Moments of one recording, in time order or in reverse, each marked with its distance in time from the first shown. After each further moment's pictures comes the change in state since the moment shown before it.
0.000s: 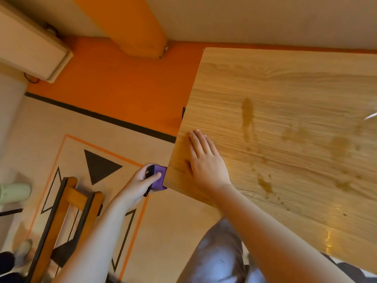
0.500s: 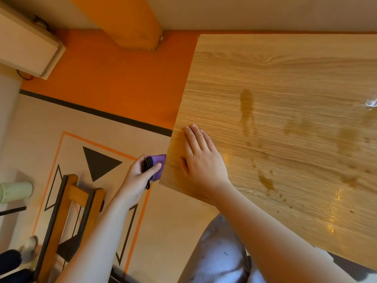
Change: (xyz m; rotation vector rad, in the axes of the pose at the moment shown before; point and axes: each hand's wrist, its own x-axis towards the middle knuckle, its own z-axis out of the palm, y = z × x) left_hand 0.009 0.004 0.009 -0.120 0.079 0.099; right_hand 0.003 -0.003 -0.001 -0.015 -0.032 0.020
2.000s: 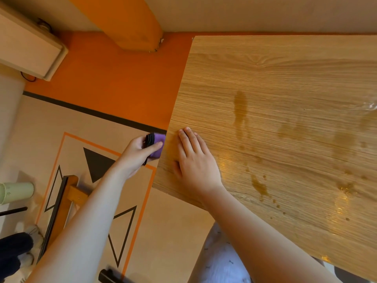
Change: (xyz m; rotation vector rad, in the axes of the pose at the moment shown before) left_hand 0.036 0.058 0.021 0.158 -0.059 0.035; right_hand -0.002 0.002 -0.001 0.061 0.022 0.005
